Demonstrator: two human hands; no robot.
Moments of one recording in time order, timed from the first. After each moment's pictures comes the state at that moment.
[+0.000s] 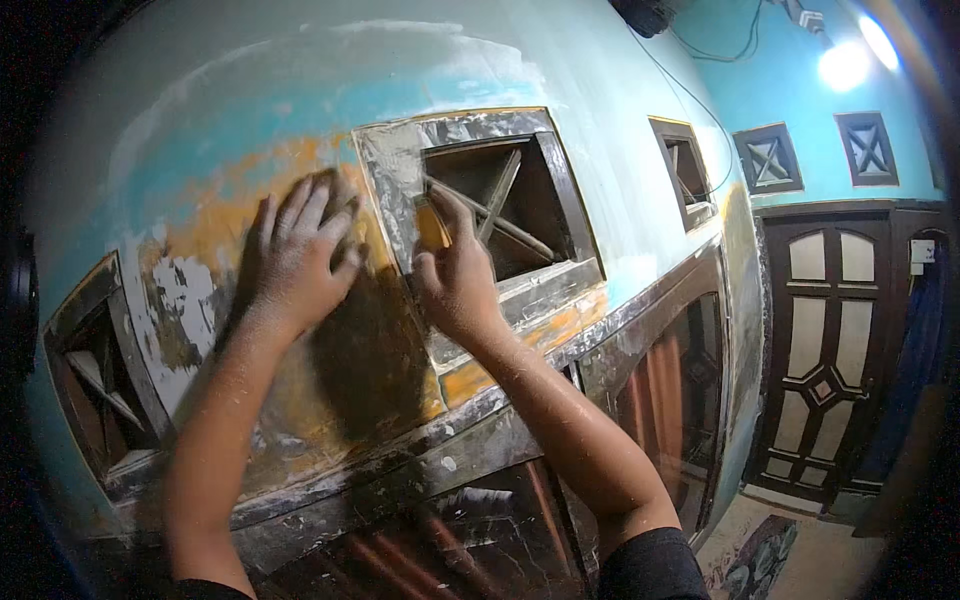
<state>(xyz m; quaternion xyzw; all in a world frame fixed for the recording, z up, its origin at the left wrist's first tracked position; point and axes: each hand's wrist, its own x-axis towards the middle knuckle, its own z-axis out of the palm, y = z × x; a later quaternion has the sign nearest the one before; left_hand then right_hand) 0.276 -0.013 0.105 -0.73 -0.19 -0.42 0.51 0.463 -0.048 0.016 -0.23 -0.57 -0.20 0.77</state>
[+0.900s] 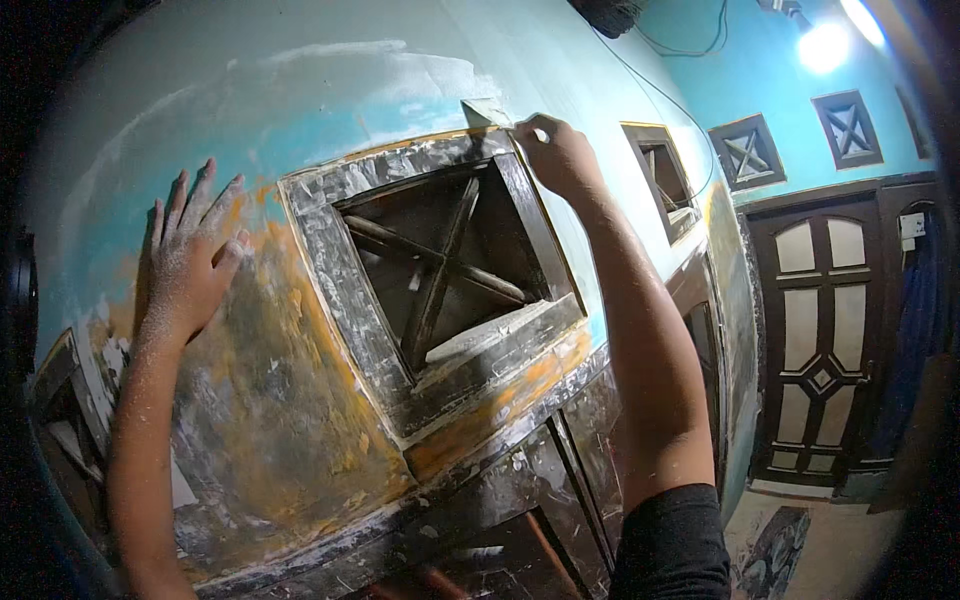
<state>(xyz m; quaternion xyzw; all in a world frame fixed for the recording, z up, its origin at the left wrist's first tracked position) 0.260 -0.021 0.186 -0.61 -0.36 -0.38 0.59 0.700 -0.056 0.147 -0.49 -0.45 -0.34 0.66</state>
